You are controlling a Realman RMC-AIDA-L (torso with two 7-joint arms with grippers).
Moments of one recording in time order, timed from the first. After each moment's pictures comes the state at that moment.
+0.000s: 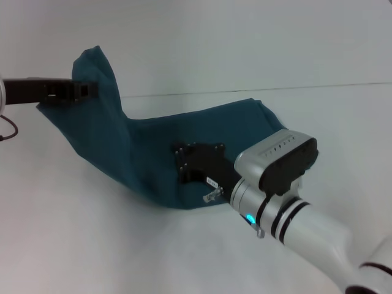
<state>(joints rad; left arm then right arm) -0.59 -2.16 0.86 1.37 2.32 1.31 -2.43 0.73 2.11 0.27 0.47 -1.93 -0.78 0.16</state>
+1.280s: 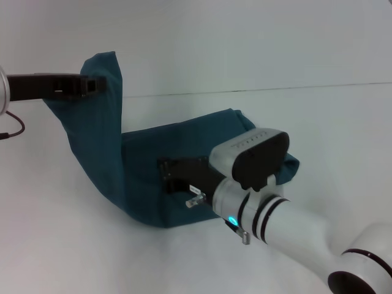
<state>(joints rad) -0.59 -2.16 0.86 1.38 2.27 1.32 -2.43 0.76 2.10 0.35 0.57 -1.93 -0.55 0.17</state>
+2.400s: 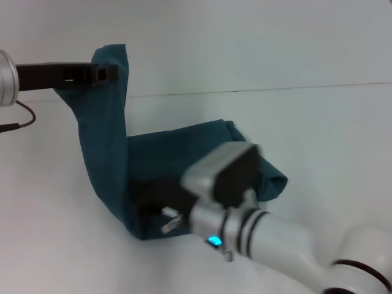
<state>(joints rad) -0.60 -2.17 0.88 1.37 2.22 1.31 -2.43 0.80 2.11 0.27 0.60 -2.04 -0.56 0.28</state>
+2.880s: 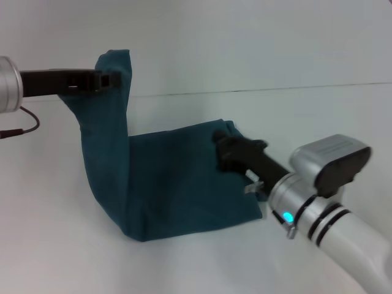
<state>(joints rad) -0.60 -2.17 0.88 1.35 2.21 1.31 -2.42 0.61 2.09 0.40 0.43 -2.03 -0.88 0.29</state>
